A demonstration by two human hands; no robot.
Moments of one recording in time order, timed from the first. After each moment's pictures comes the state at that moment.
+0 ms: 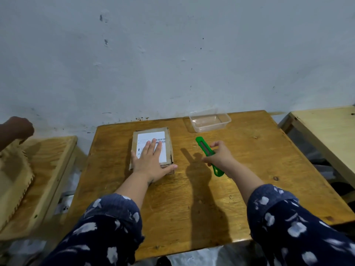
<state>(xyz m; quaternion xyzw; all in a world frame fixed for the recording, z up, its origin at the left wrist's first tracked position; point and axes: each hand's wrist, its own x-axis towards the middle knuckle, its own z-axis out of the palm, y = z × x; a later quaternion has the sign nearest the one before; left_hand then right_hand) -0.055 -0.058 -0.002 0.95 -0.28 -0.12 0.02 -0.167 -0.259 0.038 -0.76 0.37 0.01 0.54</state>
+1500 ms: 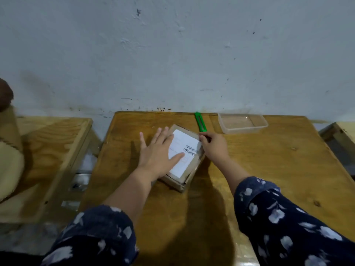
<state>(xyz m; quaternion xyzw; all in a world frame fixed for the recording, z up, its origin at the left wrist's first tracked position) -0.010 -0.032 -0.003 0.96 -0.27 -0.05 0.04 -0.047 -0.218 -0.011 -0.86 0.26 -0.09 0.42</state>
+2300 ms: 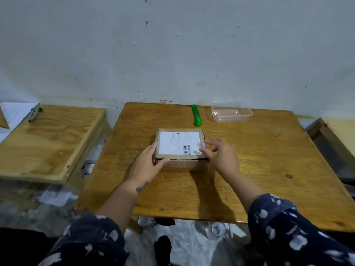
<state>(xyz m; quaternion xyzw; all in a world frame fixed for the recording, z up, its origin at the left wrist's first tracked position) -0.137 0.019 -0.018 0.92 -0.13 -0.06 0.37 -0.202 -0.210 0.011 -0.93 0.18 -0.12 0.30</state>
